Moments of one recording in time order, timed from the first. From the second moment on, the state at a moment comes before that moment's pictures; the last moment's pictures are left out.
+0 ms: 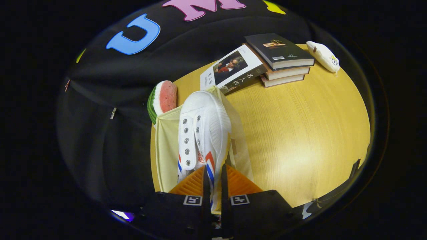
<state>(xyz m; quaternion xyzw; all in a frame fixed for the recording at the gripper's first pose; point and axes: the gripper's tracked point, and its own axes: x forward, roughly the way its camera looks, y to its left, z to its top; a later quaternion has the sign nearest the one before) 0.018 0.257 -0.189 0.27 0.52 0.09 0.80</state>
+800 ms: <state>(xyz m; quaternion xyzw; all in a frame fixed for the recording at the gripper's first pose) 0.041 0.195 -0.078 0.16 0.31 0.13 0.93</state>
